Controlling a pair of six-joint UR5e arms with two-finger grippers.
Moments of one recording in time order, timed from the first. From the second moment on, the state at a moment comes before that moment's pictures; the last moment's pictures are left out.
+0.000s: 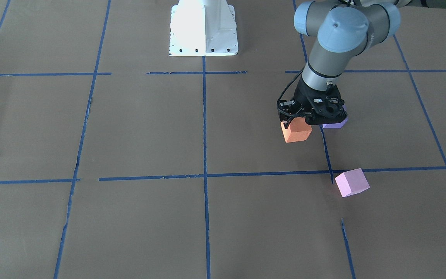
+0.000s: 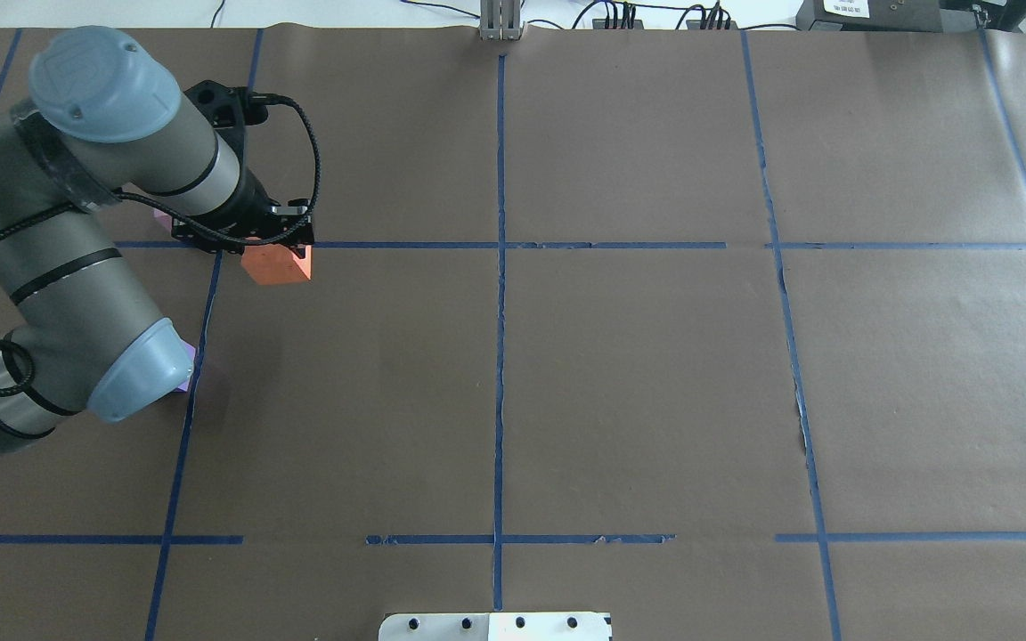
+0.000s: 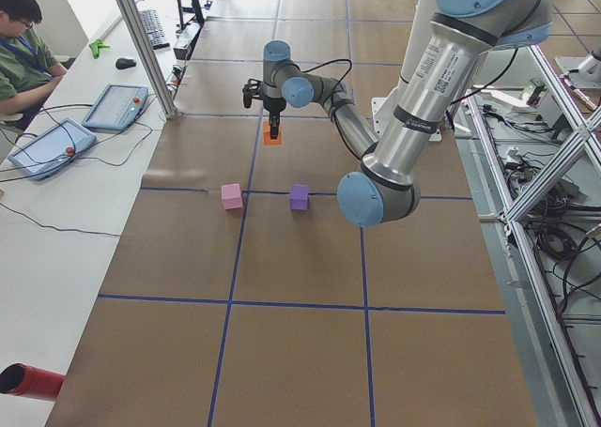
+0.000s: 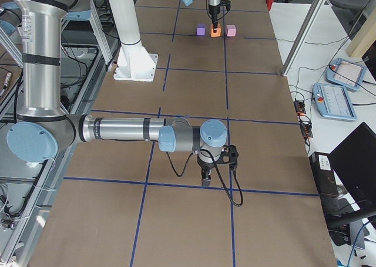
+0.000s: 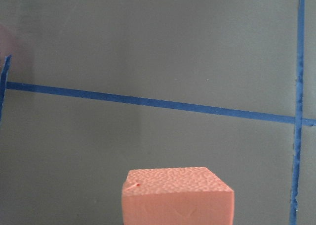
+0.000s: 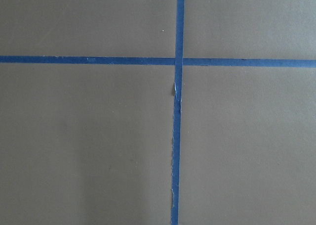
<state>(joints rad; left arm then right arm) -0.80 -2.04 -1.84 -1.57 -2.02 -1.04 1.52 -1.65 1.68 -1.56 2.37 0.06</state>
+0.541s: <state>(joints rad) -0.84 -1.90 -1.80 -1.70 -2.04 -0.92 1.52 -1.65 1.68 -1.56 2.37 0.06</state>
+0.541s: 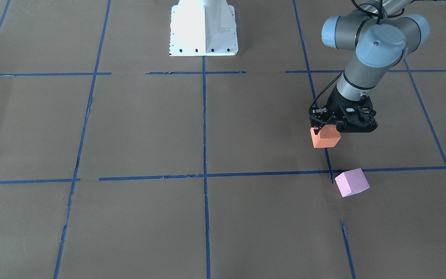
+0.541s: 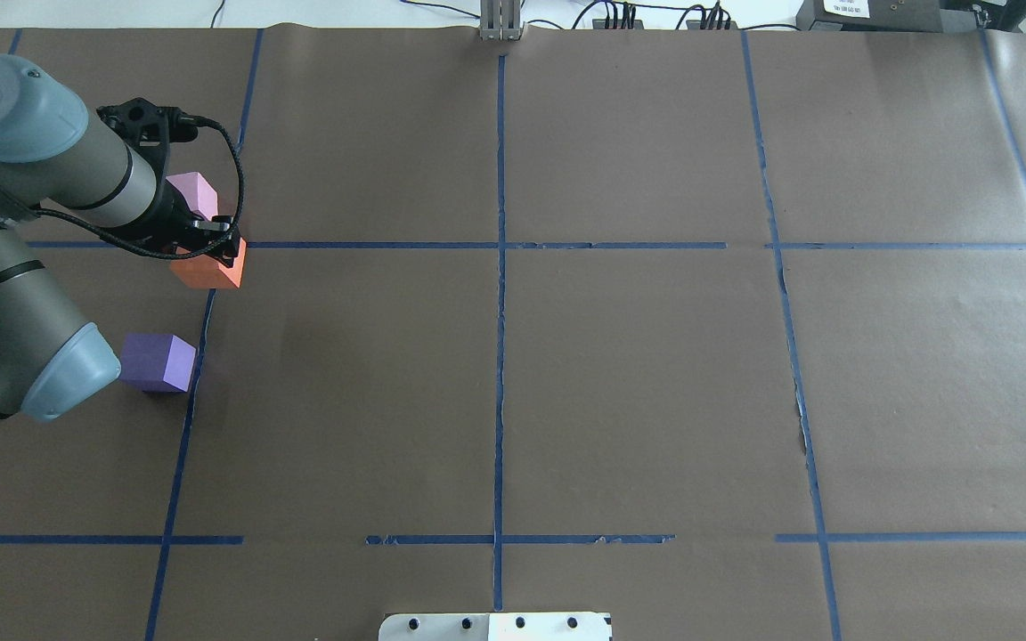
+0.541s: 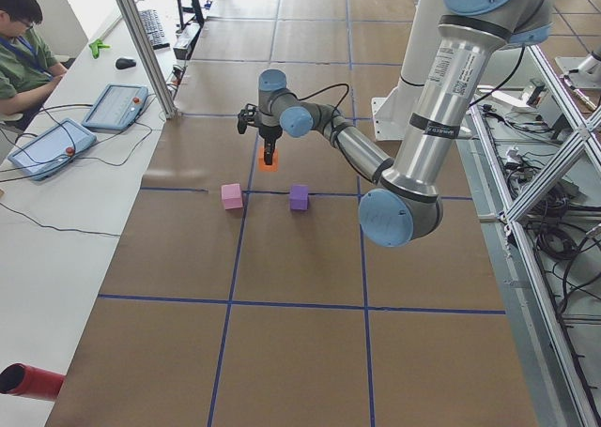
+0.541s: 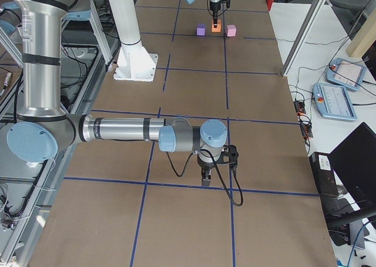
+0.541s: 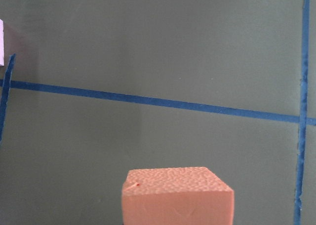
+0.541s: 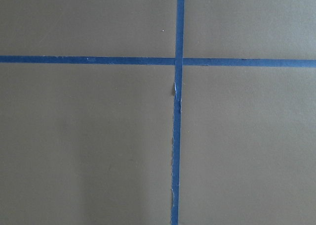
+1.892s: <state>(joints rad) -0.87 -1.85 -1.61 -1.91 -2.06 -0.90 1.52 -1.65 1.68 -1.56 2.37 0.06</state>
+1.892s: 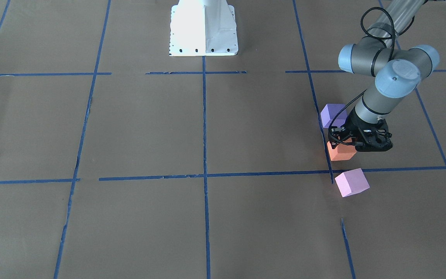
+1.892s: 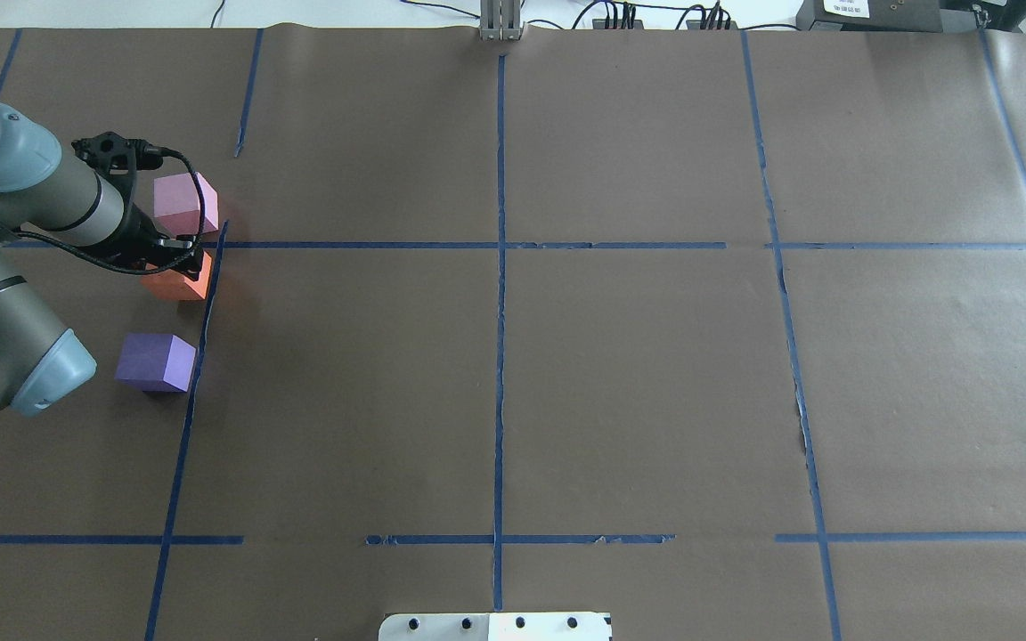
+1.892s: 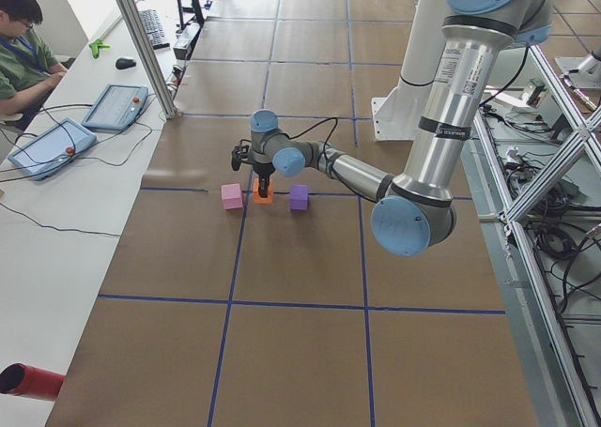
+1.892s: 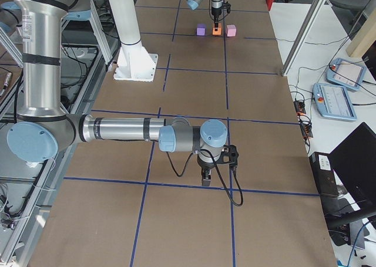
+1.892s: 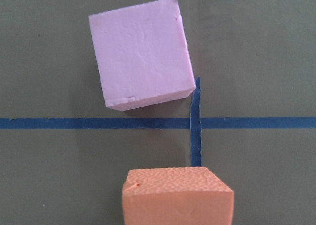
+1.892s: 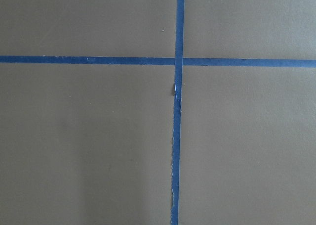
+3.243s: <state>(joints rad) -1.07 -1.89 -1.69 -1.83 -2.13 -0.69 1.52 -1.65 1.68 -1.56 2.37 0.06</state>
